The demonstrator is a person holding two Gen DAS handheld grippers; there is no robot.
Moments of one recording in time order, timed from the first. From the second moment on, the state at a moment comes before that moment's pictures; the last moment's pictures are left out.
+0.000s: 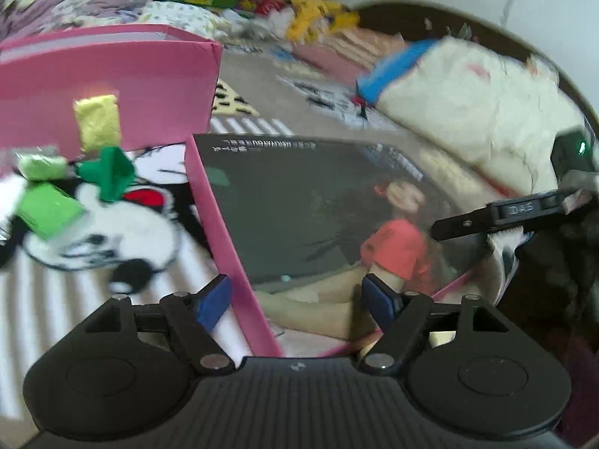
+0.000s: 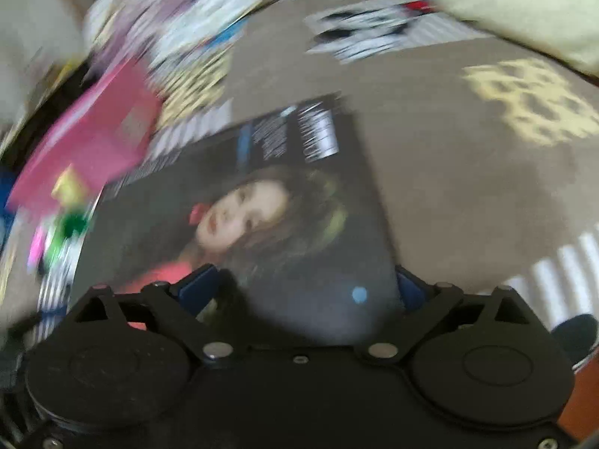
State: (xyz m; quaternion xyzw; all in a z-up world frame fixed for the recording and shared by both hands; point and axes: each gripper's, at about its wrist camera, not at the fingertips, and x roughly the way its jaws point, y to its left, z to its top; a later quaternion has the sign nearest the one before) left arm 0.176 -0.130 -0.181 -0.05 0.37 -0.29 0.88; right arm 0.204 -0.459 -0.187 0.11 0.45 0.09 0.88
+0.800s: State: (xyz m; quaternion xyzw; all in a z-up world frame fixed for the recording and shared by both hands) left arm 0.167 -0.119 -0.166 -0.05 0.33 -0.30 0.89; right arm 0.170 -0.432 -0.159 0.08 0.41 0.07 0.91
